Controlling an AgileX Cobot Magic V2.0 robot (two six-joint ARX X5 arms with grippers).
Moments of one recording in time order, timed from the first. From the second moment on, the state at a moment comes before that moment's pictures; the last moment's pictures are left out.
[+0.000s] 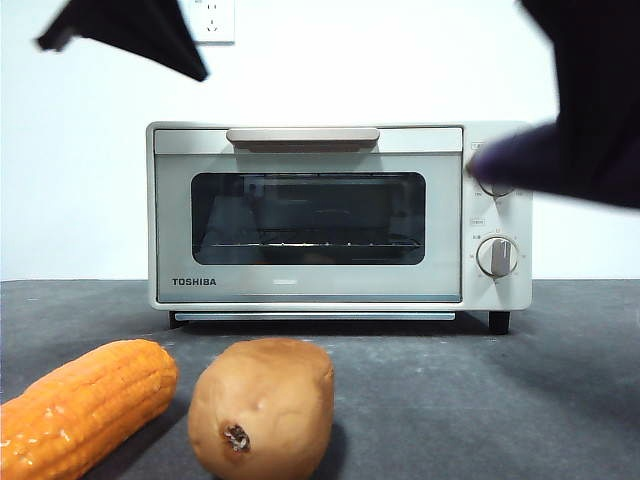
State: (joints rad) left arm -0.45 1.31 1.23 -0.61 0.33 -0.13; right arm 0.84 1.10 0.98 -1.06 0.08 0.26
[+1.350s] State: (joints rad) left arm -0.68 1.66 1.52 -1.05 0.26 -0.01; right arm 0.84 0.76 0.98 -0.99 0.26 0.23
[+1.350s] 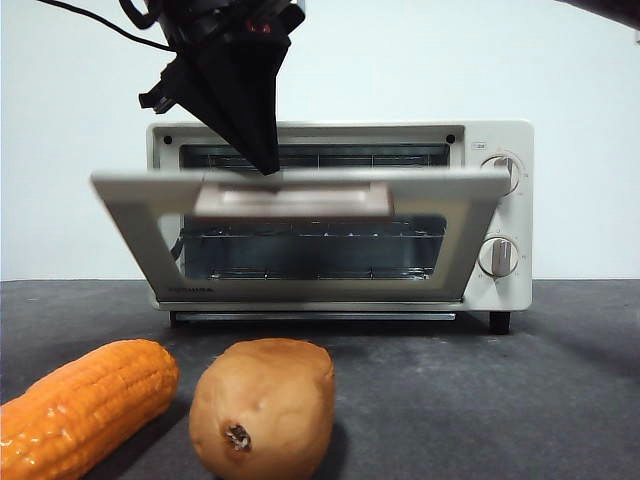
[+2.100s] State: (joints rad) left arm -0.60 1.21 1.06 -0.66 0.09 -0.14; right arm 0.84 0.89 0.98 -0.75 0.04 0.01
